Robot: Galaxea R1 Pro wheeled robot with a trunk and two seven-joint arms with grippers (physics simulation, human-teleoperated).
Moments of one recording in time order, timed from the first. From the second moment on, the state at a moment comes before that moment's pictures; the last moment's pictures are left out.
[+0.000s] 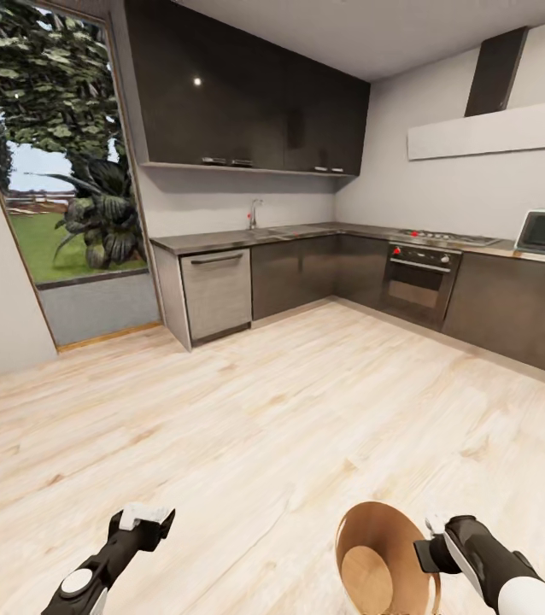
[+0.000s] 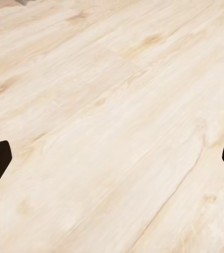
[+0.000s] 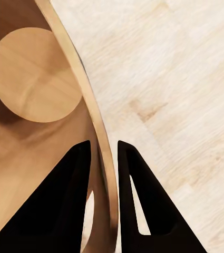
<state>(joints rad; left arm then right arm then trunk) -0.27 0.13 0.00 -0.78 0.03 -0.09 -0.19 -0.57 -0.21 0.00 -0.41 0.08 0.59 0.19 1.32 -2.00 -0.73</state>
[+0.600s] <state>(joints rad) -0.27 0.13 0.00 -0.79 0.03 -0.10 -0.19 -0.57 -0.21 0.00 -0.41 0.08 0.58 0.19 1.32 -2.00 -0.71</state>
